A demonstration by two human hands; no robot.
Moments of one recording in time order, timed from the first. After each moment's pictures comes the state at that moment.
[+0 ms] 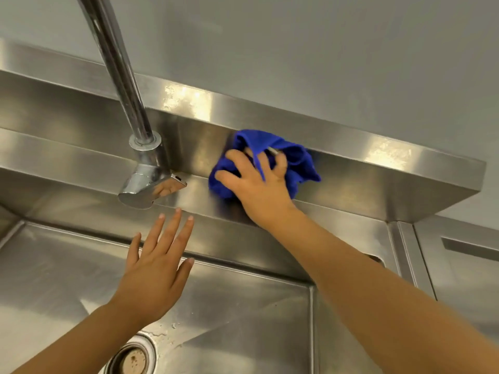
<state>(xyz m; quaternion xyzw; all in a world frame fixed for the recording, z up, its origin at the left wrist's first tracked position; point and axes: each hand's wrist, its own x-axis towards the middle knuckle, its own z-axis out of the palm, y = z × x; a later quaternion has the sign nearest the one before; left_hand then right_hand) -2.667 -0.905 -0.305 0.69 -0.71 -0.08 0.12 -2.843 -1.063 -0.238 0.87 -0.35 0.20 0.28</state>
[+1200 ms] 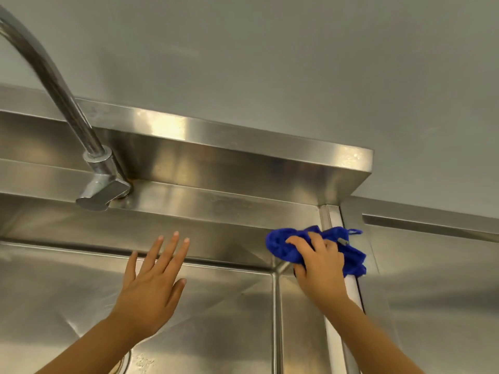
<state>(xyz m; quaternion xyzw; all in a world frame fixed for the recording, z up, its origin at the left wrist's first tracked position) -2.739 -0.874 -0.289 0.66 -0.75 -0.07 0.04 -3.057 -0.938 -0.264 0.77 -0.62 0.14 0.00</state>
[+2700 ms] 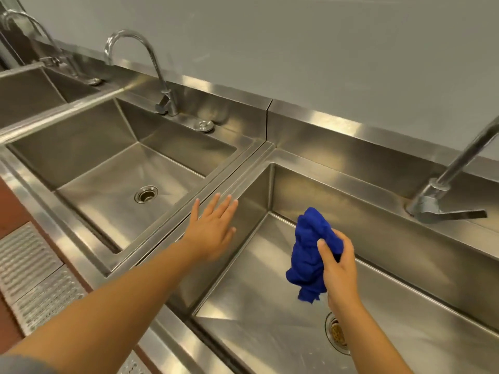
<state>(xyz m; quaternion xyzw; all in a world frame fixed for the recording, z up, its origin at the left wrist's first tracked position) -2.284 -0.637 -0.150 0.81 -0.59 -0.06 -0.06 -2.531 -0.718 -0.183 0.51 -0.45 0.42 -0.60</state>
